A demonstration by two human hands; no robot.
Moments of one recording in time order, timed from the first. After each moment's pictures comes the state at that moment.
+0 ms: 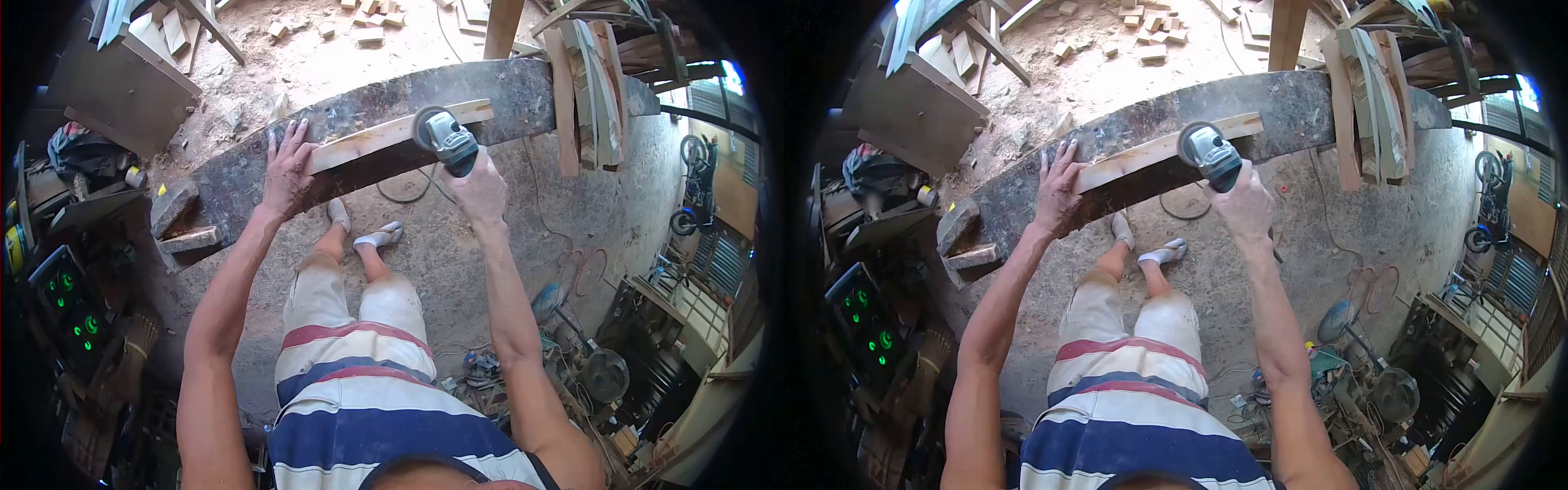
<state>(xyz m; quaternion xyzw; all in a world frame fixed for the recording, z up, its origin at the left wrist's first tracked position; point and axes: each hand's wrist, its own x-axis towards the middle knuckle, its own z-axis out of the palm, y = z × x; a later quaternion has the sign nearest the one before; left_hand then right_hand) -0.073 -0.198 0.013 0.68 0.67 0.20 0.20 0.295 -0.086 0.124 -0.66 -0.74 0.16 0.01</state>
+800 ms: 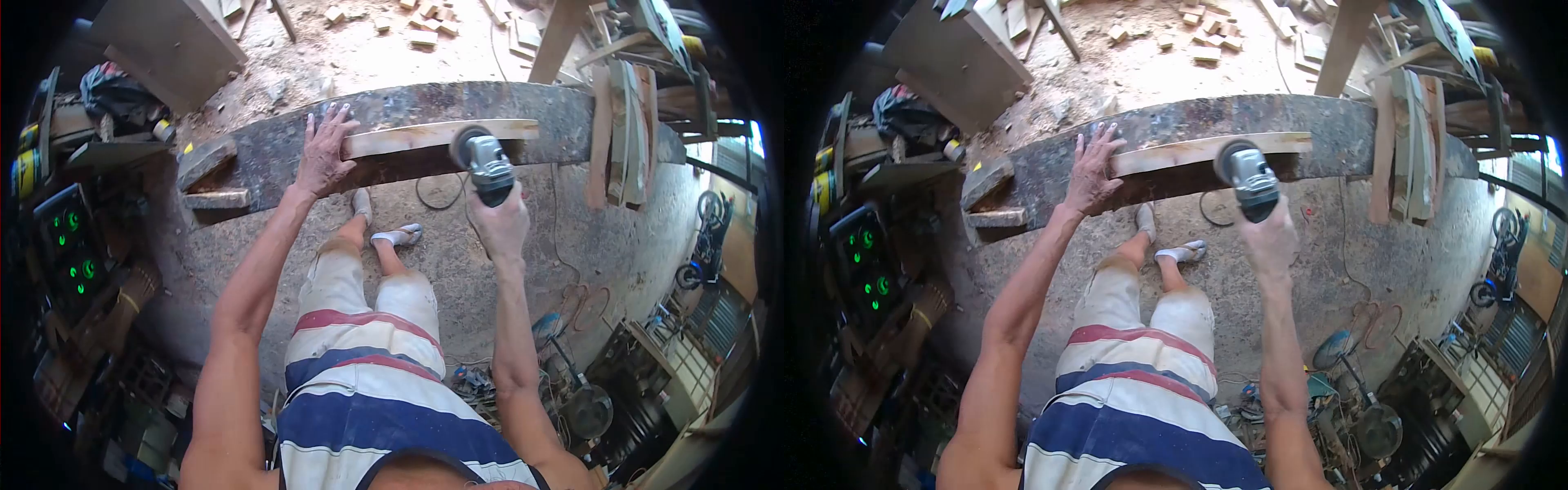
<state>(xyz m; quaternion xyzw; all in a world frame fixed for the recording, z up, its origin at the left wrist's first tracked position) -0.084 -0.217 0.019 0.64 0.71 0.21 0.21 0.273 -0.131 0.151 -0.68 -0.70 0.21 0.05</state>
